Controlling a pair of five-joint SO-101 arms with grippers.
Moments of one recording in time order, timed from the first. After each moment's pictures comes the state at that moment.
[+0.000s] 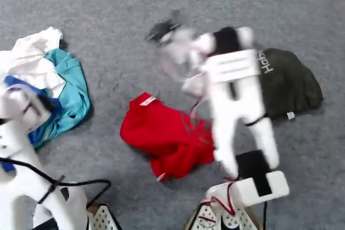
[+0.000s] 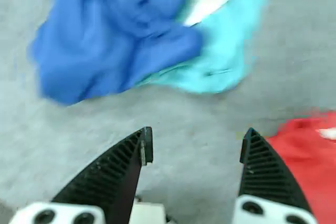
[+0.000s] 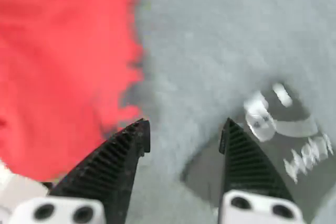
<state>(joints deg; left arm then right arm) -36.7 -38.9 17.4 99.3 -4.5 -21.9 0.1 -8.8 99.2 41.2</state>
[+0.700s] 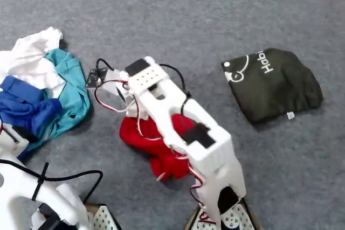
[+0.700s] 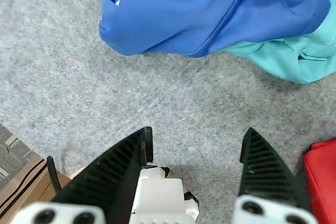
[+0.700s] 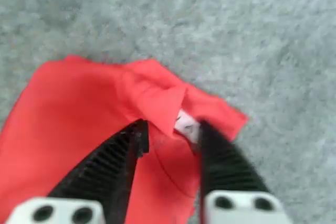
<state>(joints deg) -54.0 -38.9 27.1 99.2 -9.7 -39.7 32.9 -12.9 79.2 33.0</state>
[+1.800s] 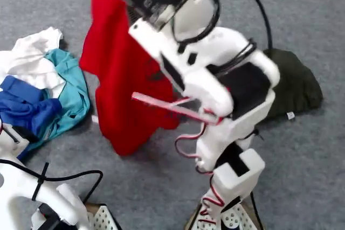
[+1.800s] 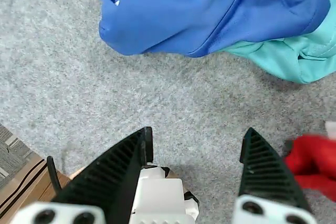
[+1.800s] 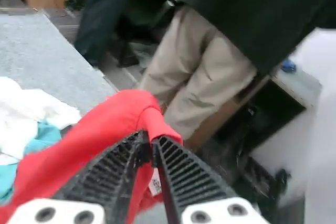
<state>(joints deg) -54.0 -38.9 27.1 99.2 -9.7 -31.6 12.5 -82.2 94.8 17.5</state>
